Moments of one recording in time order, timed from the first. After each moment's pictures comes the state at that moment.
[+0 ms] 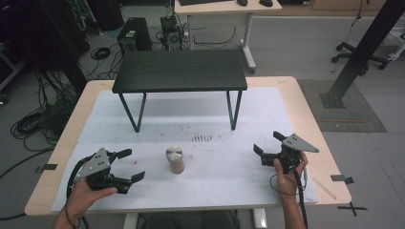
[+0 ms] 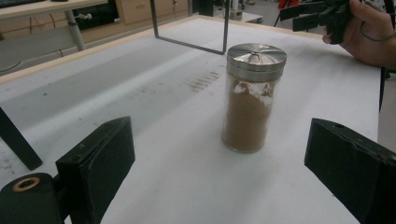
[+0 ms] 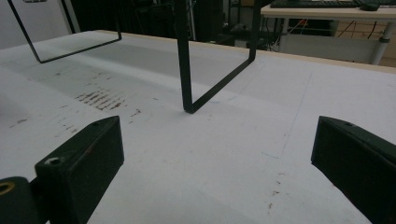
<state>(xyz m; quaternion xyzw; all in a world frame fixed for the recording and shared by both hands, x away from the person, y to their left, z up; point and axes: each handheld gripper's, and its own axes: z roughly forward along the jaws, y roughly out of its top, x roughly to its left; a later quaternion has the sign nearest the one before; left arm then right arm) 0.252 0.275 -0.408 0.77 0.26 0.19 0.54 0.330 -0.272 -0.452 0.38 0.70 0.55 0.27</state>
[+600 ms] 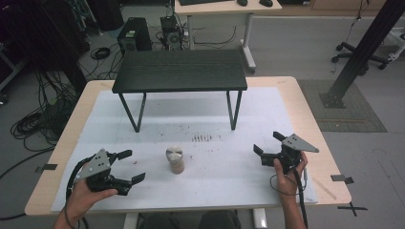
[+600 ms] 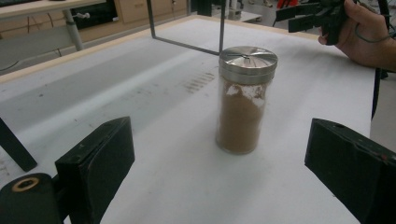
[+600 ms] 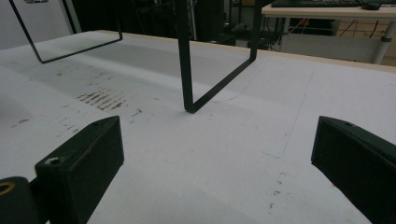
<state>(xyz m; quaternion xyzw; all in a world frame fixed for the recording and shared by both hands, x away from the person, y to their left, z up) 0.249 0.271 -0.405 0.78 0.26 0.19 0.54 0.330 -0.272 -0.452 0.38 0.70 0.55 0.26</state>
